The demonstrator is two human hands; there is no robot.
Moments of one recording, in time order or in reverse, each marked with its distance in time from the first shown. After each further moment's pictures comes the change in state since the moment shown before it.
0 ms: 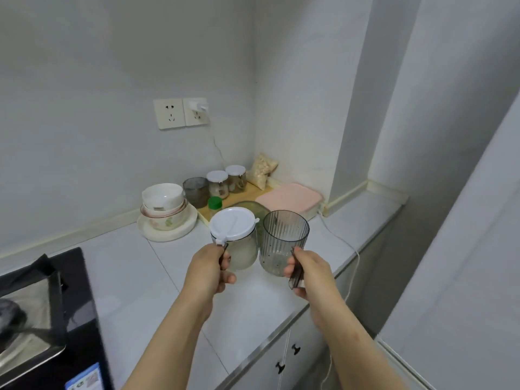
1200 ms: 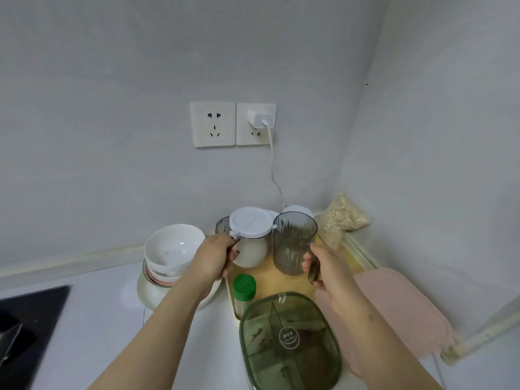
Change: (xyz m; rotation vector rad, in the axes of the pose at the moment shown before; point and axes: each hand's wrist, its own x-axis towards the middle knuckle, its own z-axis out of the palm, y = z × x) left_hand 0.319 0.070 -0.011 0.003 0.222 0.037; right_hand 0.350 -0.080 0.130 -0.218 -0.304 -0.004
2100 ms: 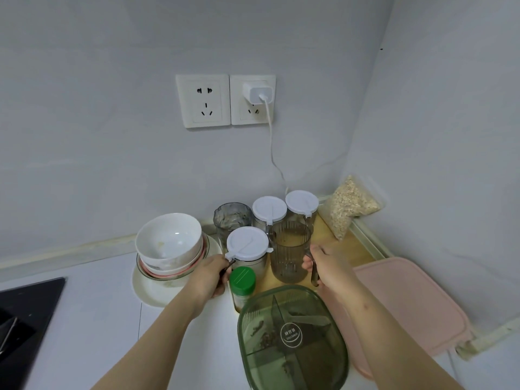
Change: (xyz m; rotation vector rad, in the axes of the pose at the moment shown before) left_hand 0.022 -0.061 0.000 -0.019 -0.020 -0.172; right_hand 0.070 0.052 -0.005 -0.402 -0.104 0.001
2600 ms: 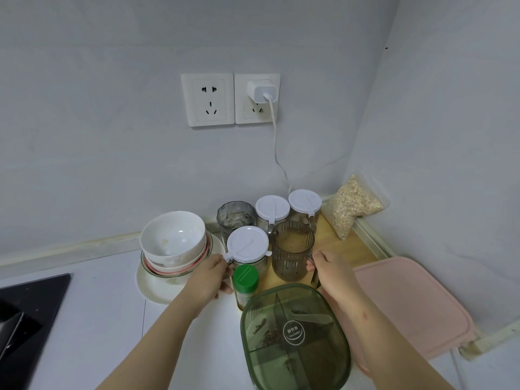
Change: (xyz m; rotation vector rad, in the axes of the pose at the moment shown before) left_hand -0.003 -0.005 -0.005 0.315 0.073 0.044; right_hand -0.009 0.010 0.002 -0.163 0.045 -0.136
